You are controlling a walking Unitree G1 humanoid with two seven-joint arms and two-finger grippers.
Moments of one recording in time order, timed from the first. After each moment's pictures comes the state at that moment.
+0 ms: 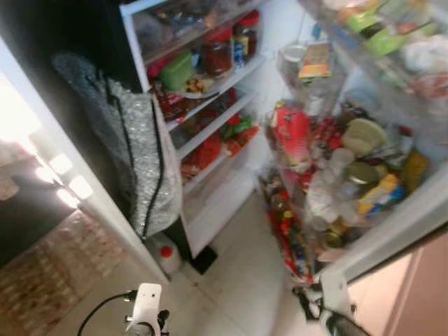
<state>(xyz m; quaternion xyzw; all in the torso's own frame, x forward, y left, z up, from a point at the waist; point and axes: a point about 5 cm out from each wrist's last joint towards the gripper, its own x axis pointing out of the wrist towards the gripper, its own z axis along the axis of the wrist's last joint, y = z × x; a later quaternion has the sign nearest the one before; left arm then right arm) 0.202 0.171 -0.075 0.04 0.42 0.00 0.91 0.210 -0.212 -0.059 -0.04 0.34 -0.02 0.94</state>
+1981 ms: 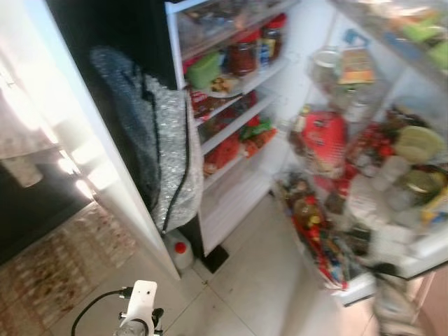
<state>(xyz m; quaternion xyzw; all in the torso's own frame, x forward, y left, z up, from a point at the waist) 0.207 0.186 -0.071 0.06 0.42 0.00 0.90 0.250 -0.298 0.032 -0.12 0.07 -0.21 0.97</state>
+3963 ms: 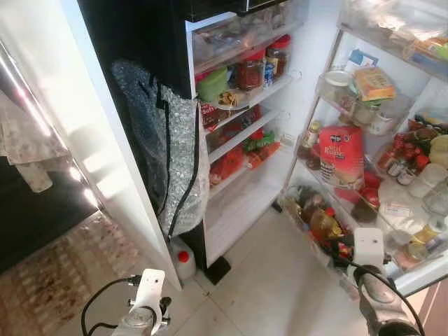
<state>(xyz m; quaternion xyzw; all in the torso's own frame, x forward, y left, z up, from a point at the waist) 0.229 0.168 -0.061 0.06 0.41 -0.02 0.91 0.265 -0.264 0.000 -0.09 0.22 -0.11 0.97</state>
